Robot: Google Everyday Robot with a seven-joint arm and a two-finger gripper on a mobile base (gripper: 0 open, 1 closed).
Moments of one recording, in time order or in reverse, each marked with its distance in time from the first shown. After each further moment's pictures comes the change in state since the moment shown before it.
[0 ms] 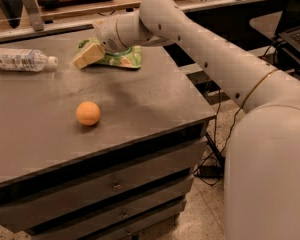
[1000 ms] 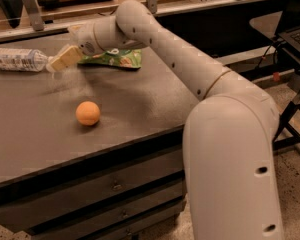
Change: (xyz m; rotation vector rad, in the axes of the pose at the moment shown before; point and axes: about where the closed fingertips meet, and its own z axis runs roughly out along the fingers) arm -0.014 0.010 0.075 -0.120 -0.077 0.029
